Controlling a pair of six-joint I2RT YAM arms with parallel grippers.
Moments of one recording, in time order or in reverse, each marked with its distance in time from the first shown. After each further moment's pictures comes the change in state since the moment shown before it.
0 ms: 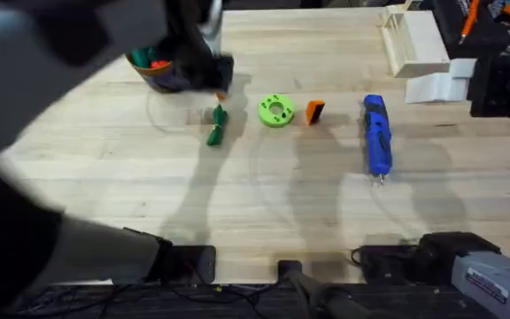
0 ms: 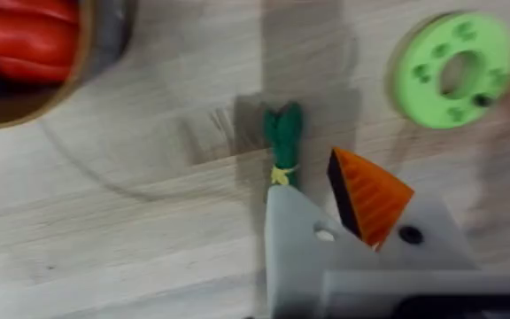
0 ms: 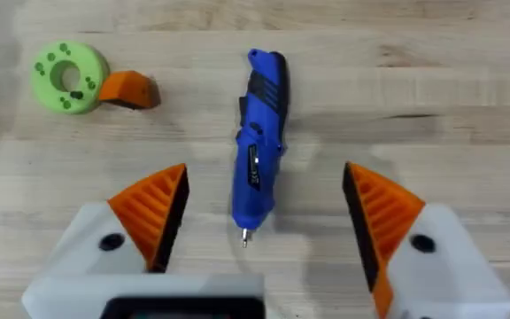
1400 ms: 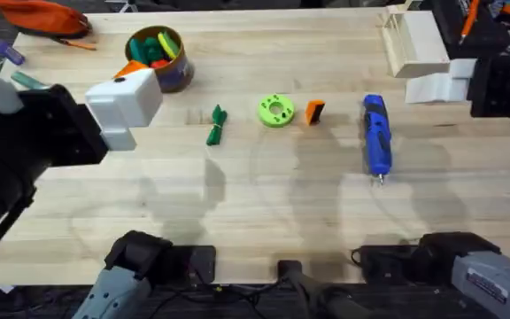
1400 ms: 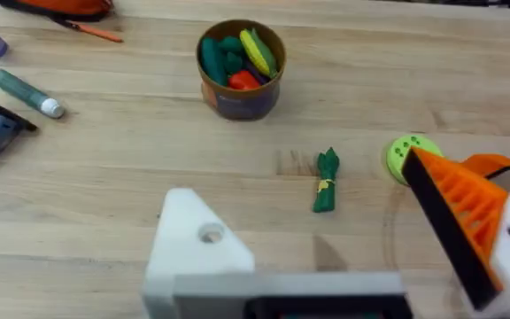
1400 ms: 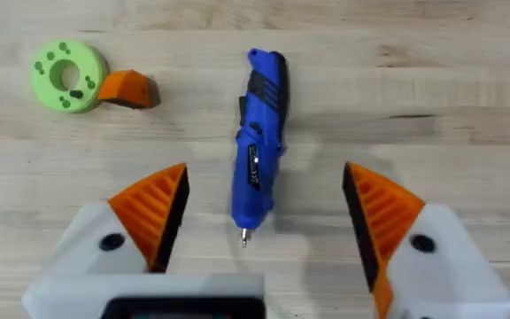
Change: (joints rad) left arm 0.000 -1.090 -0.207 -0.068 -0.315 -0.105; right arm 0.000 0.000 0.000 0.000 0.000 0.000
